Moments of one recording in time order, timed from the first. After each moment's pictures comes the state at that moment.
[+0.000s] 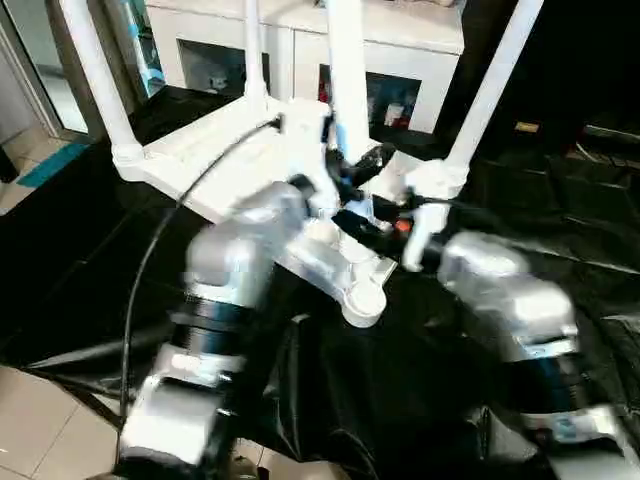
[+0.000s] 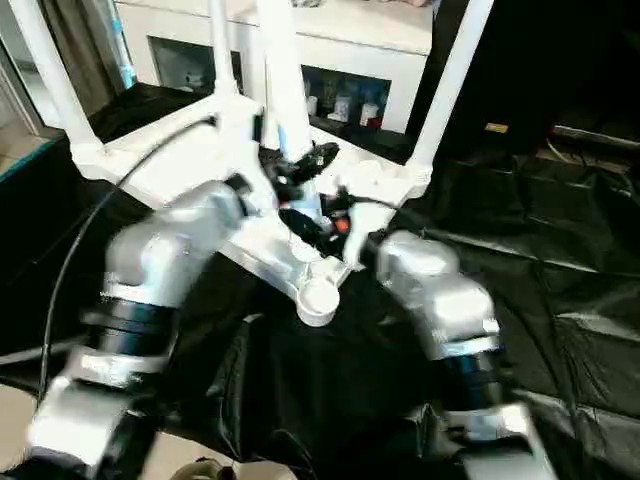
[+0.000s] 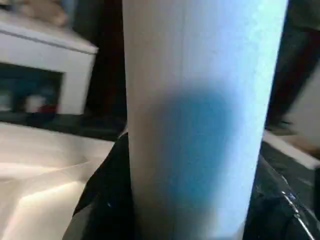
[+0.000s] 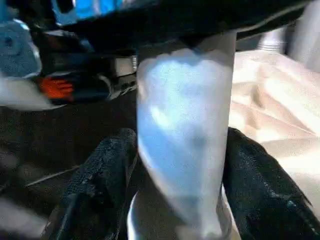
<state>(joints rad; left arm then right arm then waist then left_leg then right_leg) -0.77 0.04 0.02 0.23 -0.45 0.57 -0.52 -0.52 -0.26 0.08 0.06 0.40 0.54 0.69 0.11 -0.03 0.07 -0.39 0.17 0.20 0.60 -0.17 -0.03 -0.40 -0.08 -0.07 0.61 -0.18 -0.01</state>
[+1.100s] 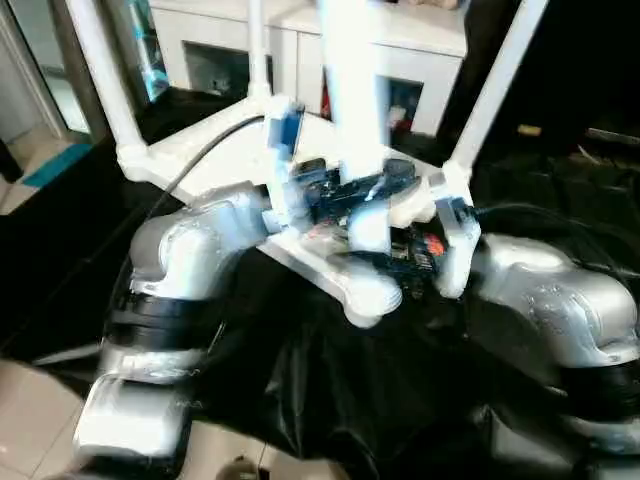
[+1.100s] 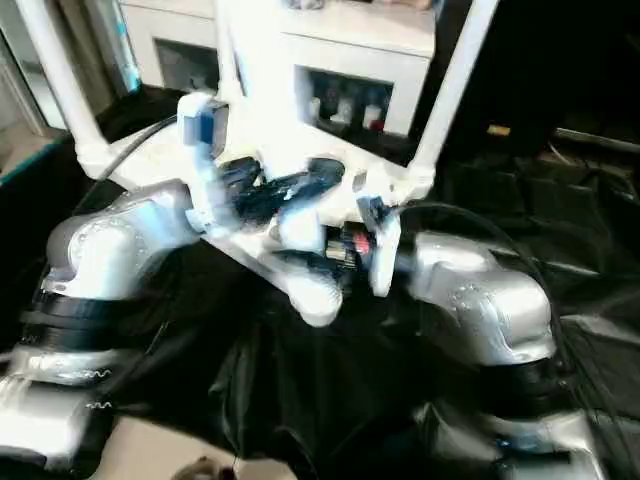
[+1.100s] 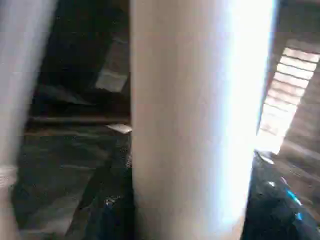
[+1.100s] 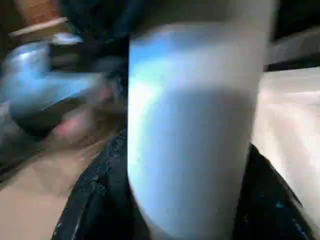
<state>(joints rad) -0.78 0.06 0.03 0.22 -0.62 0.65 -0.77 -0.50 -0.31 0.05 -0.01 0.56 0.66 0.84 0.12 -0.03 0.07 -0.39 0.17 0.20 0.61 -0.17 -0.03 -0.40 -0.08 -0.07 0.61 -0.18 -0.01</state>
